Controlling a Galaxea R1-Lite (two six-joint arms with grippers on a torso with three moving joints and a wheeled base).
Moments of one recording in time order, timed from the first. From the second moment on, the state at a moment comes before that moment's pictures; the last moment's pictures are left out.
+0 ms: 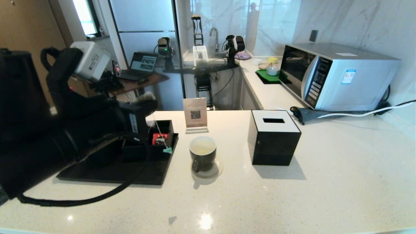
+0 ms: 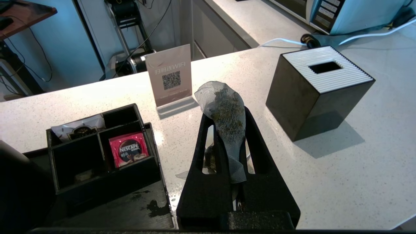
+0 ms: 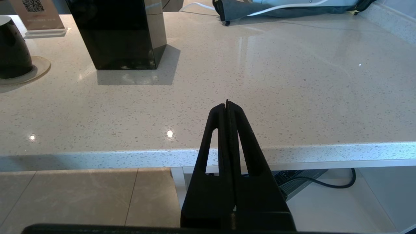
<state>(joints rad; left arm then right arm) -0.65 1.32 -0.81 -0.42 0.24 -0.07 0.00 0.00 0.00 0.00 -0.04 0.01</state>
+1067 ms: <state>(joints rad) -0.66 1.30 -0.80 -0.42 0.25 -0.05 0.01 0.10 -0.19 0.02 0.13 -0.07</state>
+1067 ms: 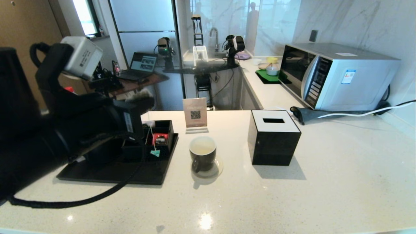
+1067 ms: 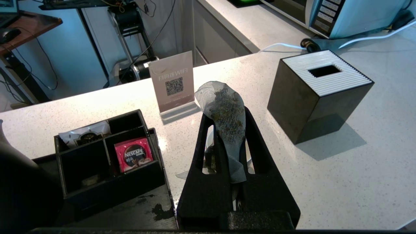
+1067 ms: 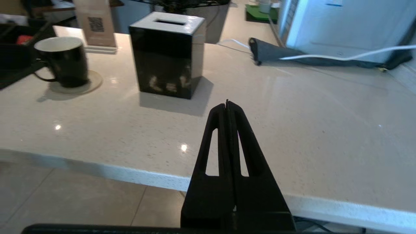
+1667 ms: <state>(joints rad) -0.65 1.29 -0.81 -0.42 0.24 -0.05 0.03 0.76 -0.44 -0.33 0.46 -0.12</state>
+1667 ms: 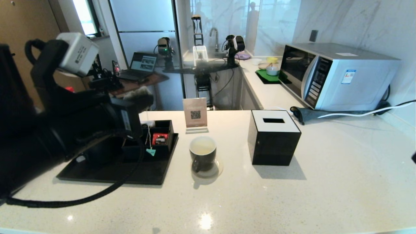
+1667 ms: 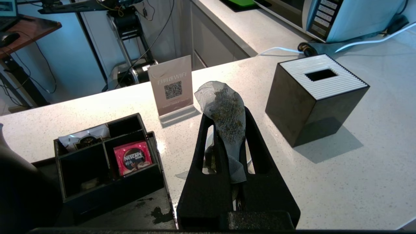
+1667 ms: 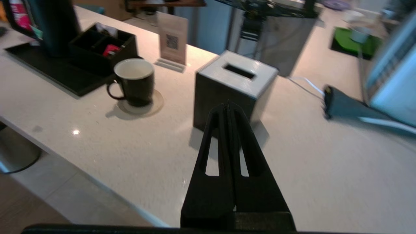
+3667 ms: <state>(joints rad) -0.71 1.45 -1.02 -0.43 0.25 -0.05 0.76 1.97 -1.07 -0.94 0.54 -0.05</state>
